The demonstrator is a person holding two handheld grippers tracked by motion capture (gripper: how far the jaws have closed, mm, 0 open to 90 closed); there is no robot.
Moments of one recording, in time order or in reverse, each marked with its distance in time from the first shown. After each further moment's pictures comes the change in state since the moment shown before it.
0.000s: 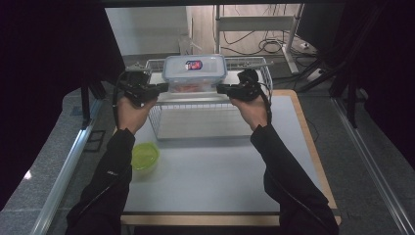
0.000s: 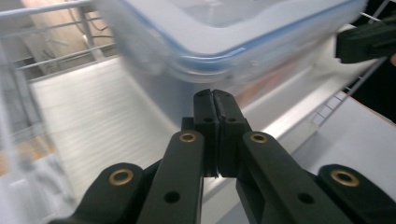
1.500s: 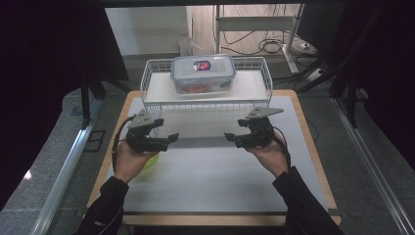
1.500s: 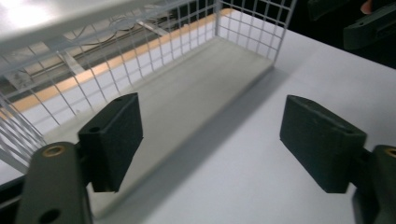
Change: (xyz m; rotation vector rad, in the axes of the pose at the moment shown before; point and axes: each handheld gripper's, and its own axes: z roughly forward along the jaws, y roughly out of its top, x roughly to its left) left arm -0.063 -0.113 -0.024 -0.018 -0.107 0.170; right arm 0.032 -0.110 -0.050 0.091 -0.043 -0.197
